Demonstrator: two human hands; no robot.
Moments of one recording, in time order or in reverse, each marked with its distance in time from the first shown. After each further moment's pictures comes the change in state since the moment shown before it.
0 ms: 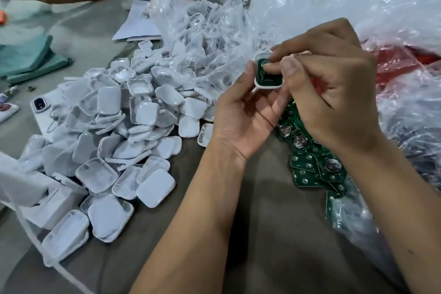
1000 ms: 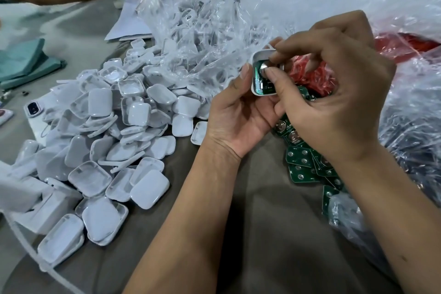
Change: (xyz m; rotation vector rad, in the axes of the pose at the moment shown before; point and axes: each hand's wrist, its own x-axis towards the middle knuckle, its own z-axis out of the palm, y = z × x) left_hand 0.003 -0.003 -0.009 0.032 -0.324 -0.074; right_hand -0.010 -0.009 -0.005 -0.021 0.185 -0.022
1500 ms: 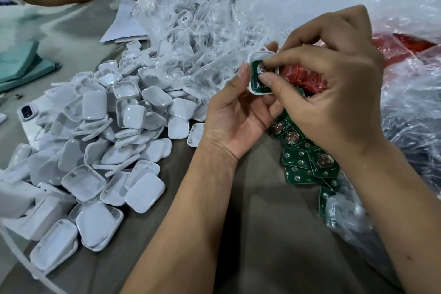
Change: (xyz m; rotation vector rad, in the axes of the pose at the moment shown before) left_hand 0.002 -0.002 0.001 0.018 0.046 0.007; right_hand 0.004 0.008 -0.006 -0.099 -0.133 0.106
